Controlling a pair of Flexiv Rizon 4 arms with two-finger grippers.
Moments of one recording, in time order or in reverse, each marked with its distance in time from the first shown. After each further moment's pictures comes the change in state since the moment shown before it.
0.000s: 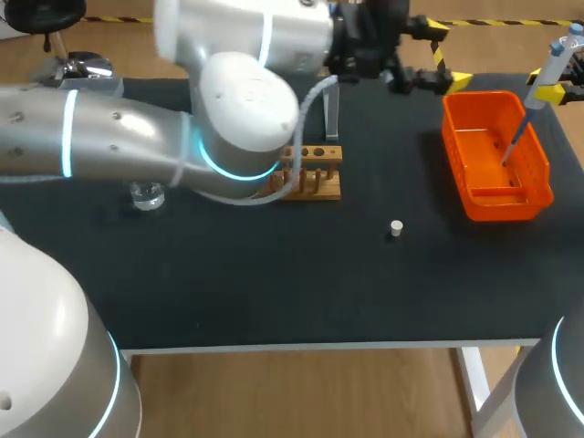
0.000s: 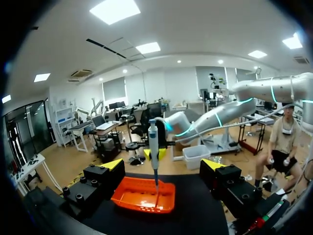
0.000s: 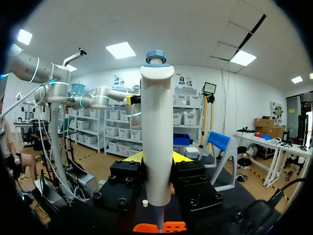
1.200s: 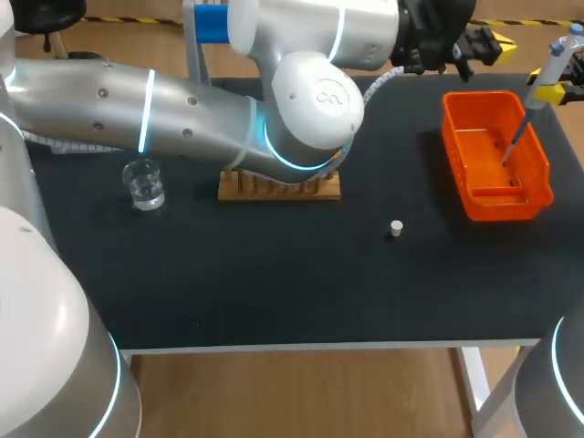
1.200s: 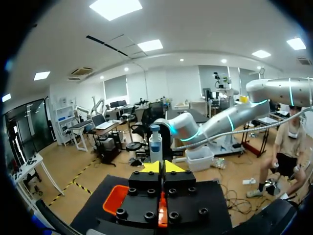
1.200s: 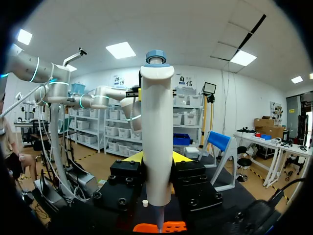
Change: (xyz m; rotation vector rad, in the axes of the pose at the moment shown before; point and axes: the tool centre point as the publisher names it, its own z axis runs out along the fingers) left arm -0.010 -0.013 0.073 -0.010 -0.015 -0.009; right arm 0.000 0.000 0.000 0.000 0.000 0.000
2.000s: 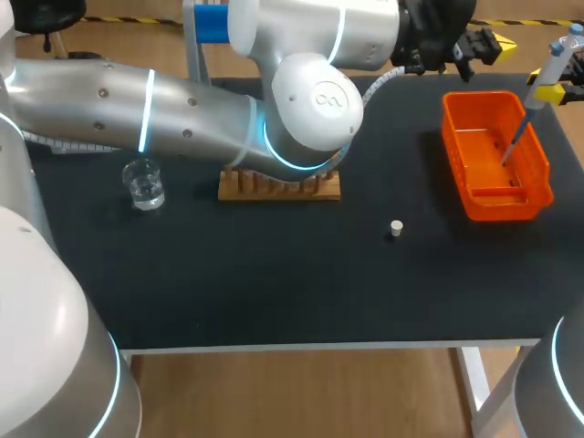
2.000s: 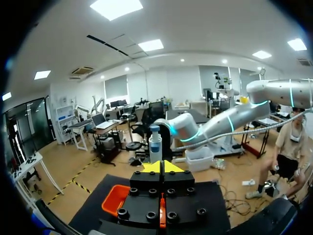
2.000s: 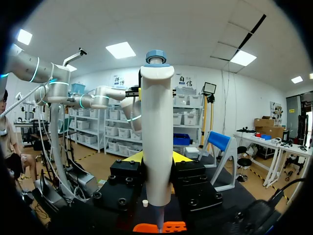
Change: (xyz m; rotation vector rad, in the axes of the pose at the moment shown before) left arm 0.001 -0.003 0.000 0.004 0.001 -0.015; right arm 0.000 0.000 0.000 0.000 0.000 0.000
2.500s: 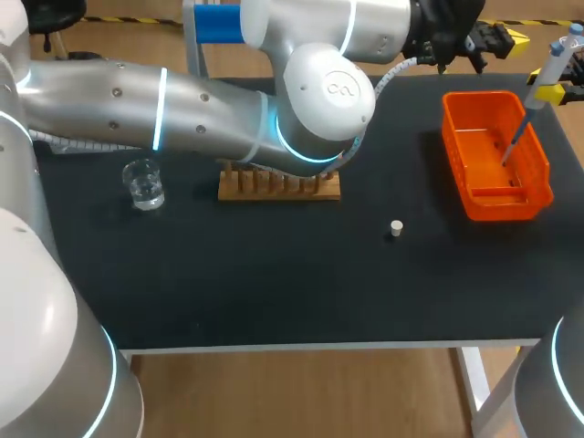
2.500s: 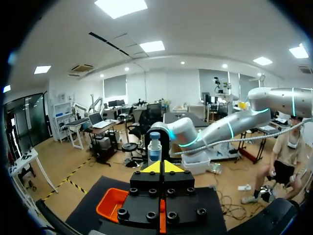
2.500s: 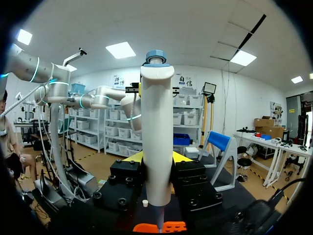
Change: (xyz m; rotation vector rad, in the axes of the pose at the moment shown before) left arm -0.003 -0.008 0.019 0.014 0.030 -0.040; right arm 0.000 0.000 0.000 0.000 0.000 0.000
